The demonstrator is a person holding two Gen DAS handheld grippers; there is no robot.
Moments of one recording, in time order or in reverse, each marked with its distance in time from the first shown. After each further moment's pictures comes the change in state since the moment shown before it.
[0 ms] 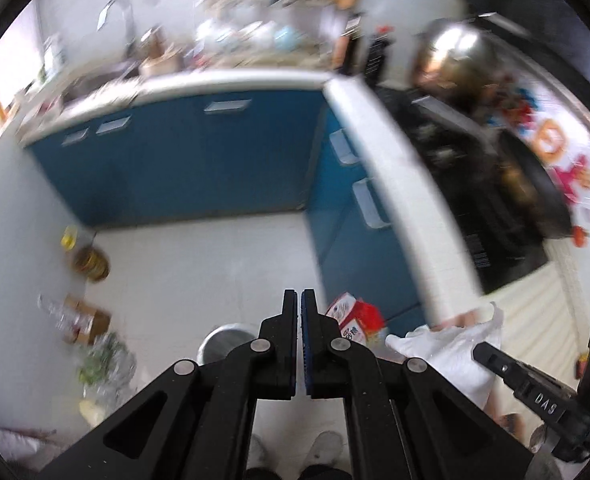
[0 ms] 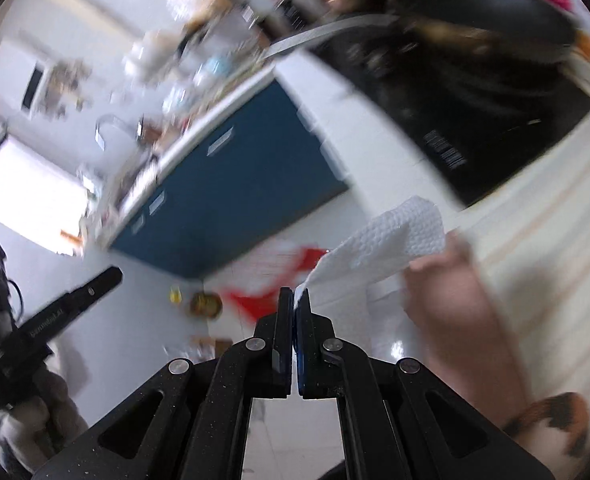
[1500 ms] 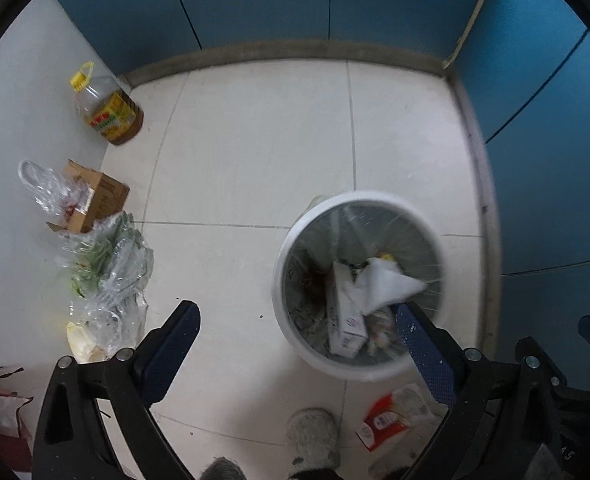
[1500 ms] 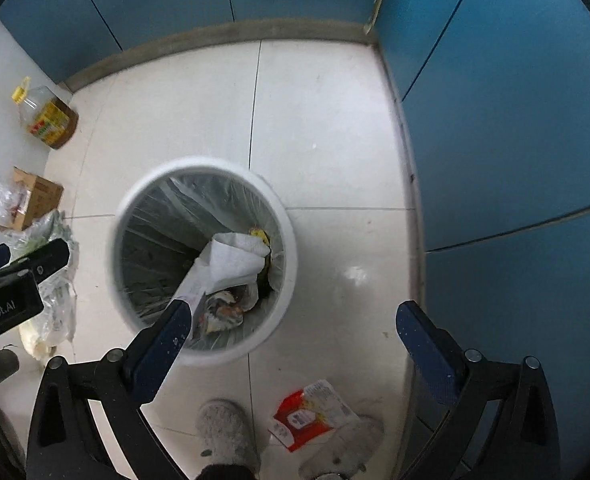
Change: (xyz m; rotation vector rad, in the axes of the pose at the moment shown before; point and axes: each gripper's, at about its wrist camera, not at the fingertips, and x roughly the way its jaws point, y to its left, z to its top) left arm 0.381 0.203 -0.222 -0.139 0.313 0.242; right arm 0.501 -0.034 -0.207 -0.393 0.311 -0.423
